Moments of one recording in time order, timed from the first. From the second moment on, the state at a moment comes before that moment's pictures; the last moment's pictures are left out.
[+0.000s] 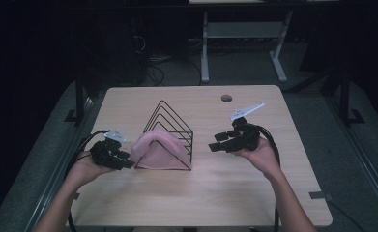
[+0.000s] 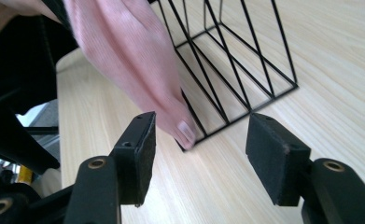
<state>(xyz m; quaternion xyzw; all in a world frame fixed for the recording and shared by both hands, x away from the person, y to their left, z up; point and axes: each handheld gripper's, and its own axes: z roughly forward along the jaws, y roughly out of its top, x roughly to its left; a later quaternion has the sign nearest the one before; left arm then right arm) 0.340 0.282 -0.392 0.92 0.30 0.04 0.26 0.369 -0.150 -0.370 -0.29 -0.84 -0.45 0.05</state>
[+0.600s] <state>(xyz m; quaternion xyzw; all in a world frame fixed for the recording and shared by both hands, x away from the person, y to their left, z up) 0.335 0.289 -0.397 0.91 0.32 0.05 0.26 0.361 -0.186 -0.388 -0.33 -0.84 -0.43 0.04</state>
